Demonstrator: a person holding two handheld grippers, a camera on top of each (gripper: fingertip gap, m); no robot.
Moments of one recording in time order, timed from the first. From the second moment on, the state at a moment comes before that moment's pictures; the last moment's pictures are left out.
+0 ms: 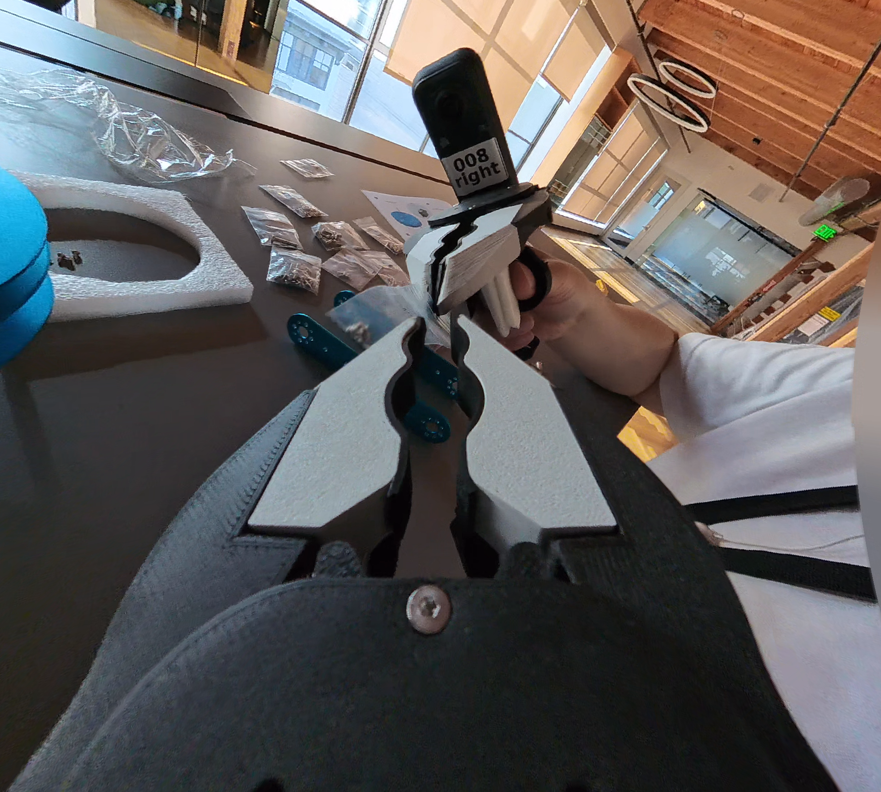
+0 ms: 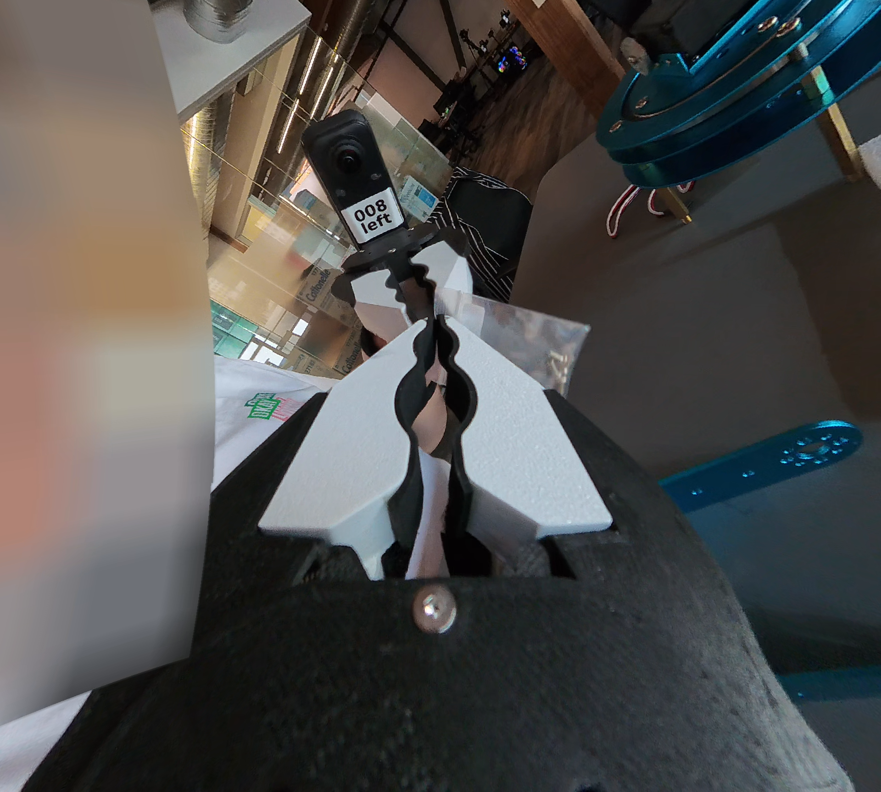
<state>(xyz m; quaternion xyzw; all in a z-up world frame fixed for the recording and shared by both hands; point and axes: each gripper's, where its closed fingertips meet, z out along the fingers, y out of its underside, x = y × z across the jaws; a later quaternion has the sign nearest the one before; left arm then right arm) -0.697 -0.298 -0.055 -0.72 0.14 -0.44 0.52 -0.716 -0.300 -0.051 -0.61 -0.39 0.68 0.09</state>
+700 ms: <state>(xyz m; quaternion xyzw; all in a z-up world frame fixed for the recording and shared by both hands) -0.707 -0.283 -0.081 -0.74 0.15 -0.42 0.50 -0.712 -0.283 -0.075 -0.66 -0.47 0.57 0.18</state>
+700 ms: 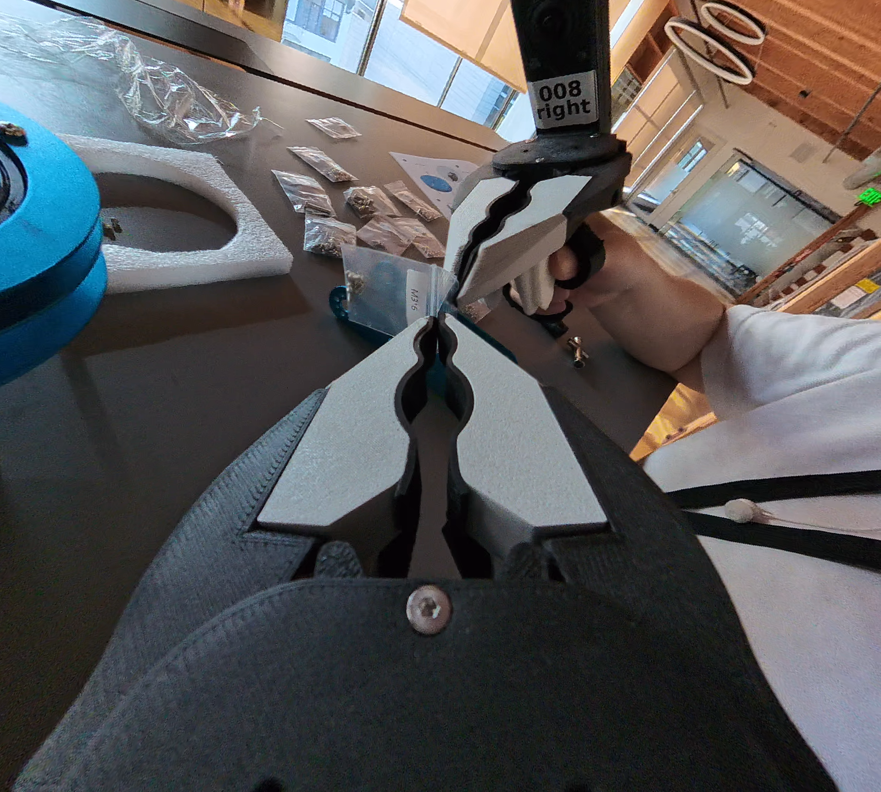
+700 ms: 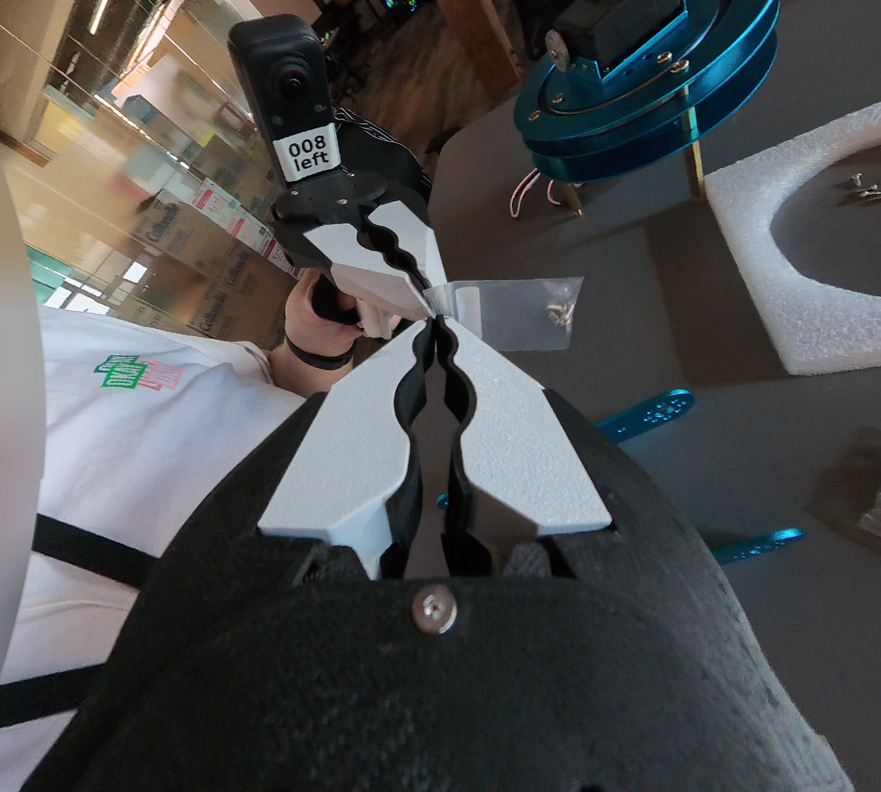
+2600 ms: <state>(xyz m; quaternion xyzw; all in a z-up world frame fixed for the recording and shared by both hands) -0.729 -0.265 -0.108 -0.81 0.07 -0.27 0.51 -0.720 -0.254 -0.096 -0.74 -0.45 0.38 0.32</state>
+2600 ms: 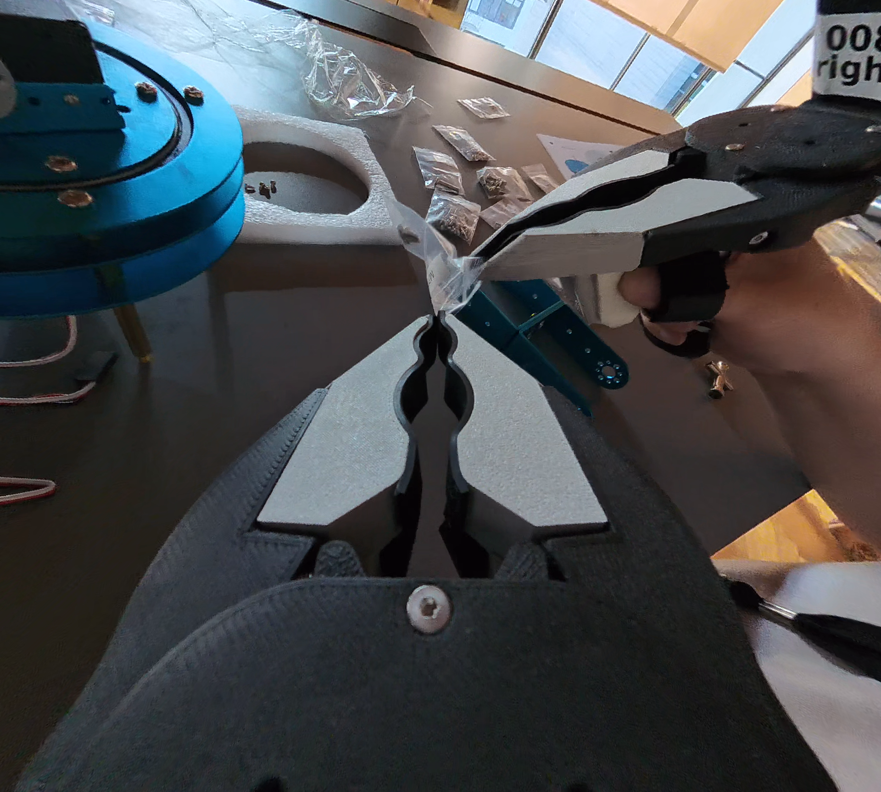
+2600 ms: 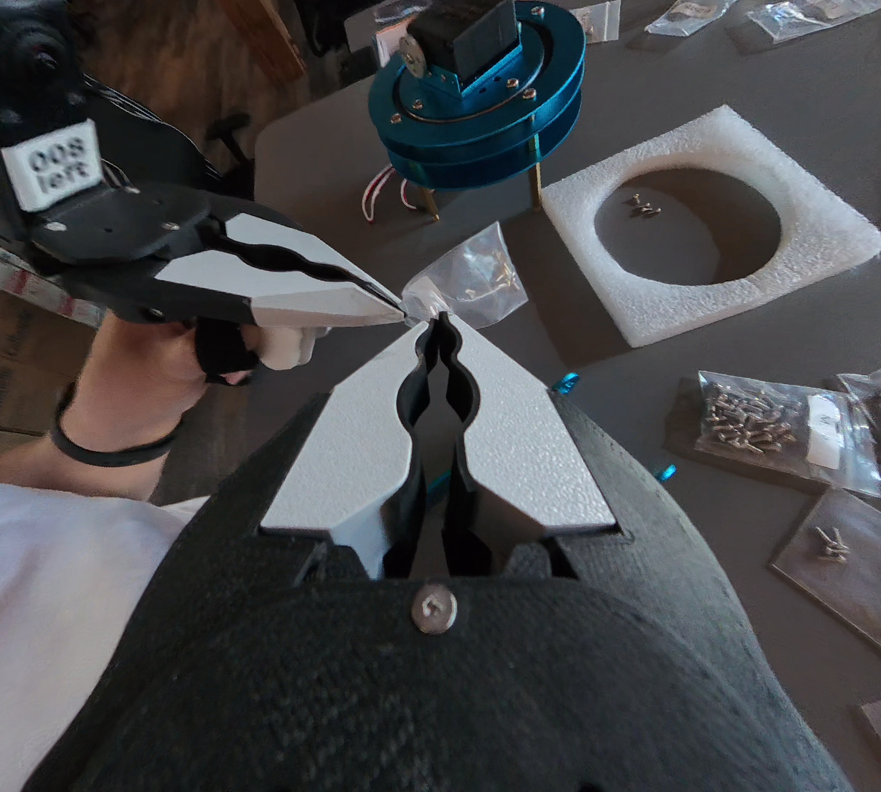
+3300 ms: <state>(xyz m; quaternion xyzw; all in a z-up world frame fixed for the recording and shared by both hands) -0.688 -0.293 -0.085 -0.77 0.18 -0.30 0.53 -0.715 -0.282 -0.085 -0.66 -0.55 0.42 0.30</state>
